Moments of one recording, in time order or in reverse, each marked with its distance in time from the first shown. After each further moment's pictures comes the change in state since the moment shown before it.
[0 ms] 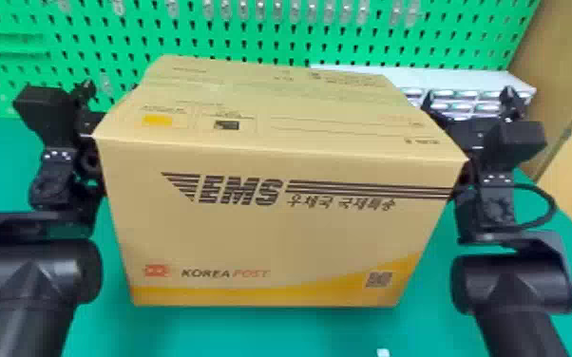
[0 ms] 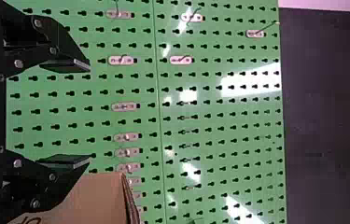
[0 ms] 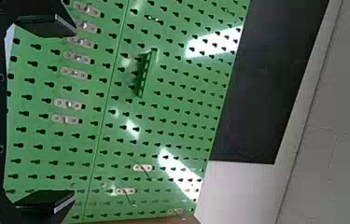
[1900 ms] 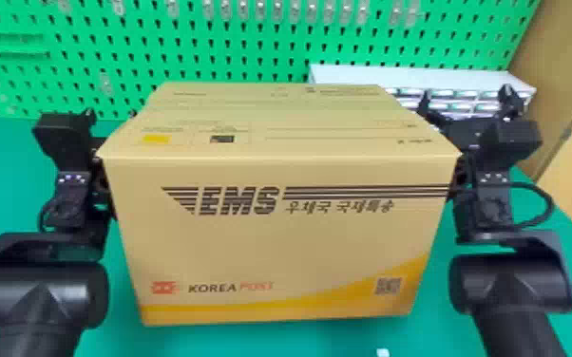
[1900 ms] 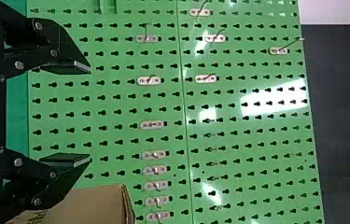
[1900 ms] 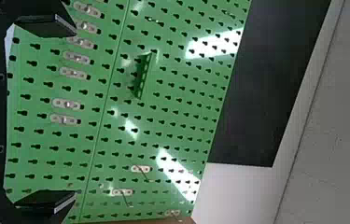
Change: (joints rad) left arm 0.064 0.000 -0.041 -0.014 -0.028 0.035 0.136; right arm 0.001 0.013 0.005 -0.006 0.028 0.004 0.001
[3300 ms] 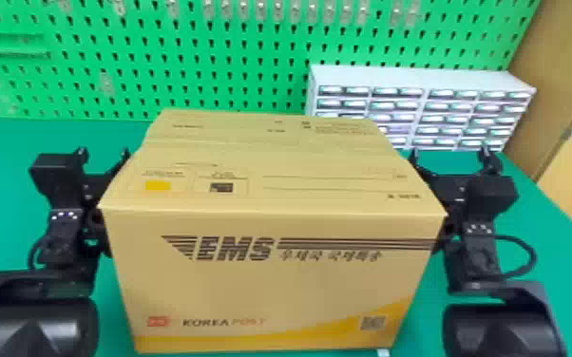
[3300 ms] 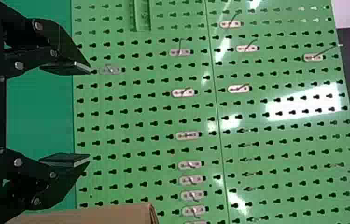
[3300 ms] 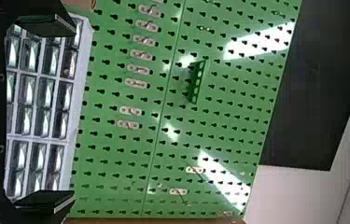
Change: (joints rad) left arm 0.094 -0.001 0.090 0.019 -0.027 -0.003 -0.003; right arm 0.125 0.023 -0.063 0.050 -0.013 0.005 0.000
